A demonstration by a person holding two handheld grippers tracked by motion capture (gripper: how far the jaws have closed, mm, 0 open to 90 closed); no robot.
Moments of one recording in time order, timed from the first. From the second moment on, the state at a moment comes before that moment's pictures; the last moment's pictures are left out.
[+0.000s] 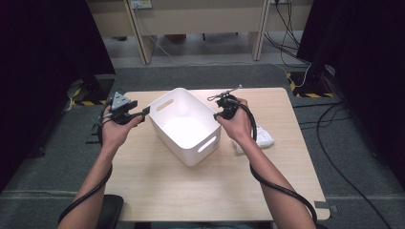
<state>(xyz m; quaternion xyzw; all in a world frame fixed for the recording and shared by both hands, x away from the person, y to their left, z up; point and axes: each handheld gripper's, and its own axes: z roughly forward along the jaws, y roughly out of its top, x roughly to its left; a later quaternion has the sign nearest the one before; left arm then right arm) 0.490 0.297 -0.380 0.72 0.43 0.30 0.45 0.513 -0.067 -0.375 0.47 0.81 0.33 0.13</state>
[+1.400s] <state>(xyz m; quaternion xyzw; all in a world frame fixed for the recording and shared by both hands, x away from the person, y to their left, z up) 0.543 0.299 -0.395 0.75 0.48 0.19 0.42 0.461 -0.072 -0.381 0.48 0.81 0.32 0.07</state>
